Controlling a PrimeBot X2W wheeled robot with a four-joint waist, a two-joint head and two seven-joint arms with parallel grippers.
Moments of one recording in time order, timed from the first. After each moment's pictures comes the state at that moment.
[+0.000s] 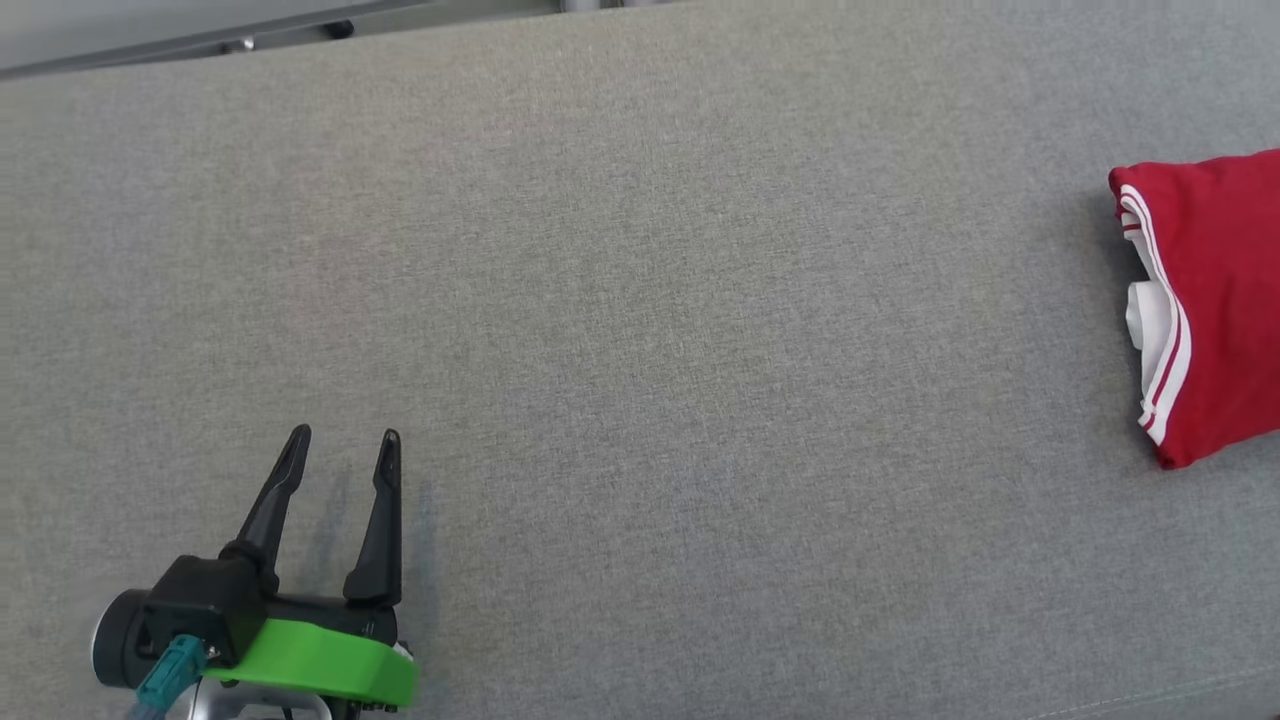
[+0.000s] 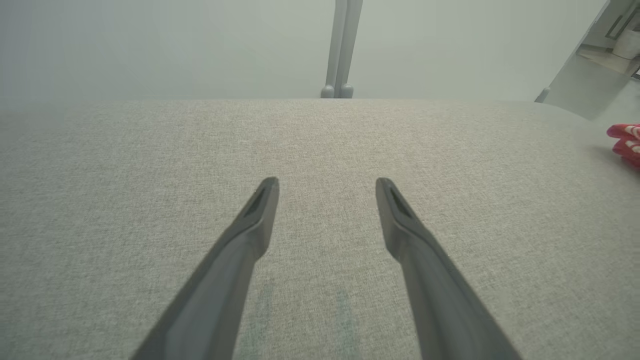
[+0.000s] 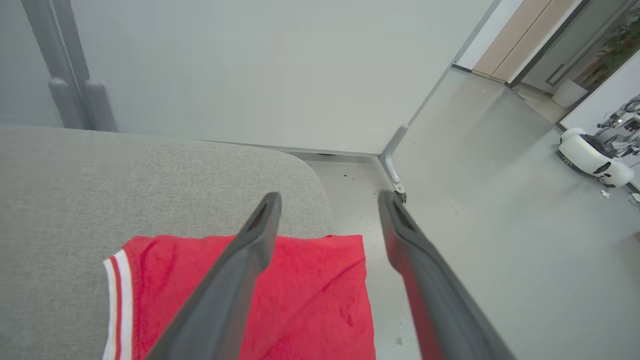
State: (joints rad) left arm -0.03 0.44 -0.43 -0.15 -0.52 0.24 -0.19; right arm -0.46 -0.73 -0.15 0.30 0.37 0.13 0.17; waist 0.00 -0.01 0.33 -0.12
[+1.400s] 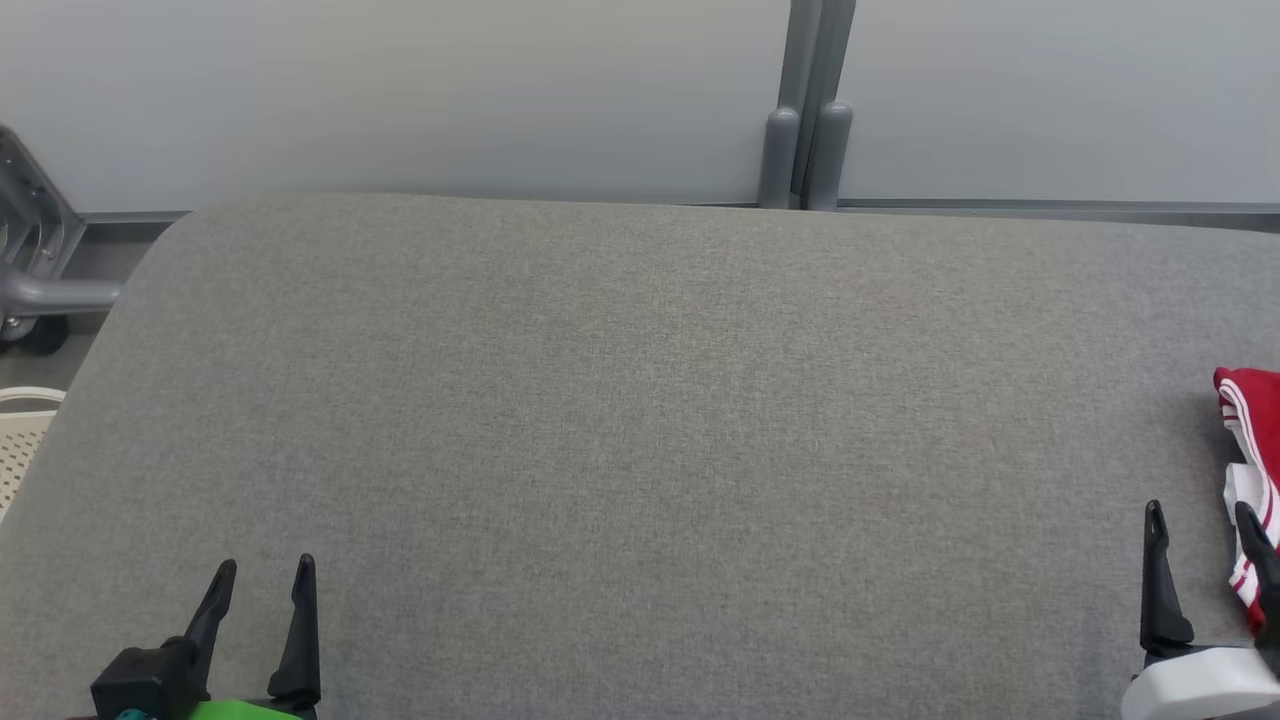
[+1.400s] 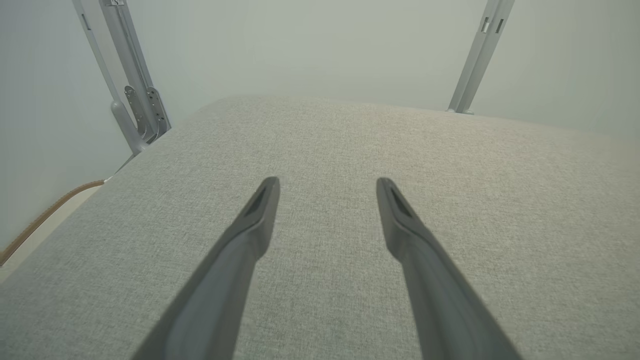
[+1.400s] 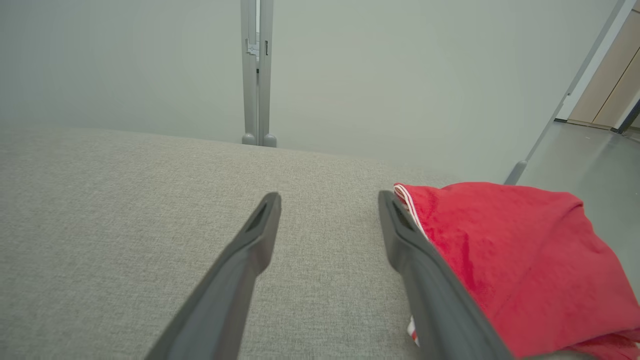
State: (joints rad) left arm 0.08 0.31 -0.17 0.22 -0.45 -0.02 -0.26; right arm 0.11 -0.05 -0.31 0.10 -0.06 0.13 -0.26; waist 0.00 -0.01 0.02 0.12
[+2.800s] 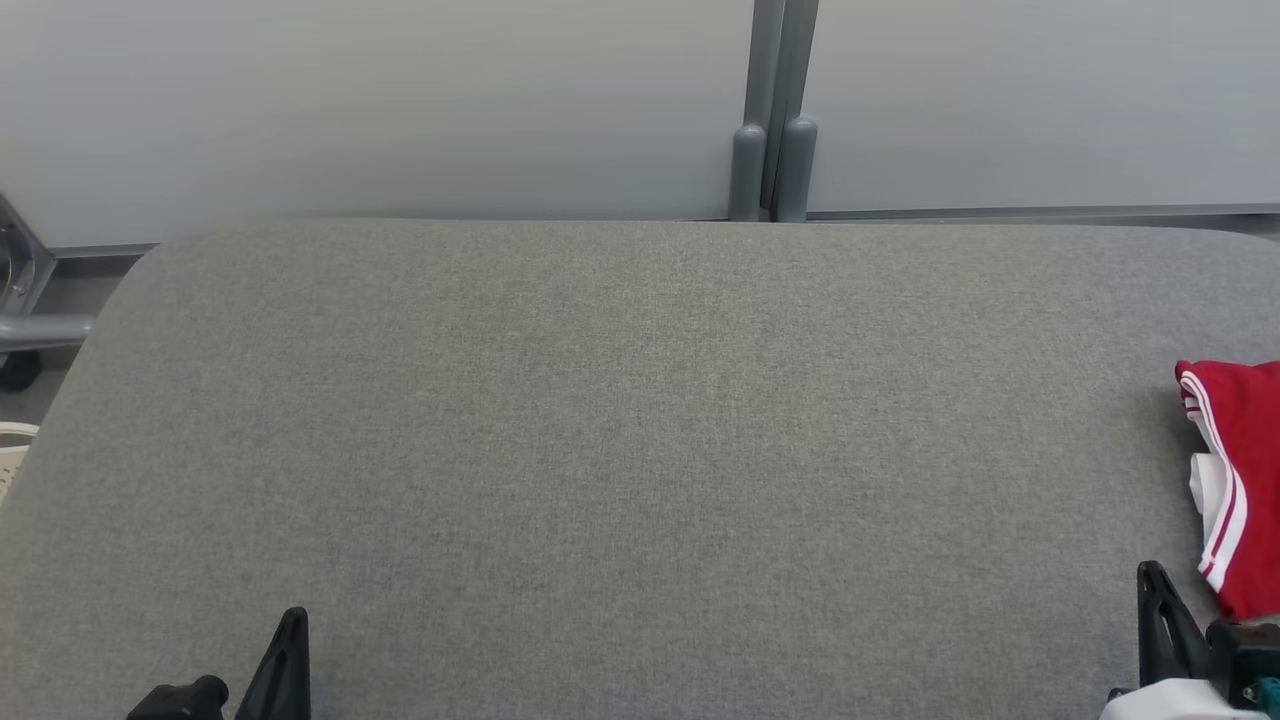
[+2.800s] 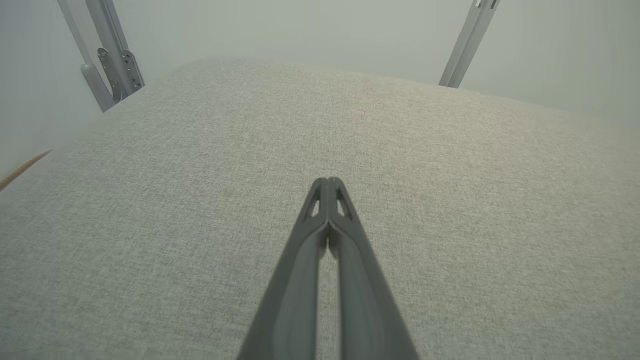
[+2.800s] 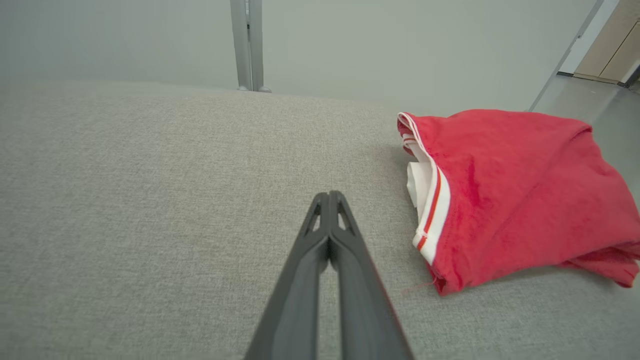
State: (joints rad) left arm 0.11 0.21 -0.10 0.31 -0.39 -0.08 -0.25; right arm 0.12 -0.02 -0.29 0.22 -0.10 0.13 -0.25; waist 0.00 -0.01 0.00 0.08
